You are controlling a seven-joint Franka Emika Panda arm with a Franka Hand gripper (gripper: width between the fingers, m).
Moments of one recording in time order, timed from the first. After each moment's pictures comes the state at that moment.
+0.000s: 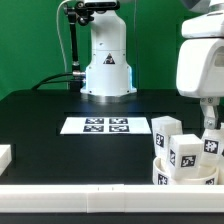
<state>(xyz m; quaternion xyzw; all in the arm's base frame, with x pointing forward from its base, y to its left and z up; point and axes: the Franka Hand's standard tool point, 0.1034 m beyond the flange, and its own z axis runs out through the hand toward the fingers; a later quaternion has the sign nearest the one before) 0.623 0.139 0.097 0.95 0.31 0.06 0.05</state>
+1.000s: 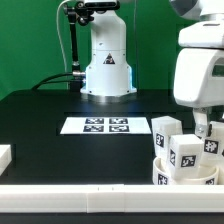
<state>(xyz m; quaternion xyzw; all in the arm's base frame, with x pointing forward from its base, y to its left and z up) 0.609 0.125 0.082 0.93 0.37 0.04 0.06</state>
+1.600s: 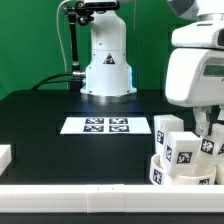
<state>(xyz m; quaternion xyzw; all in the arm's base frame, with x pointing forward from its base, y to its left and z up) 0.610 0.122 0.082 0.96 0.28 0.05 0.06</state>
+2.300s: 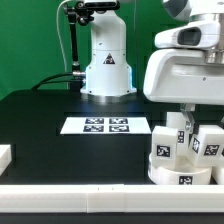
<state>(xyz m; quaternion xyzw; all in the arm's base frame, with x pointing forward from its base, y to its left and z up) 0.612 0.113 0.082 0.99 -0.03 0.09 0.03</state>
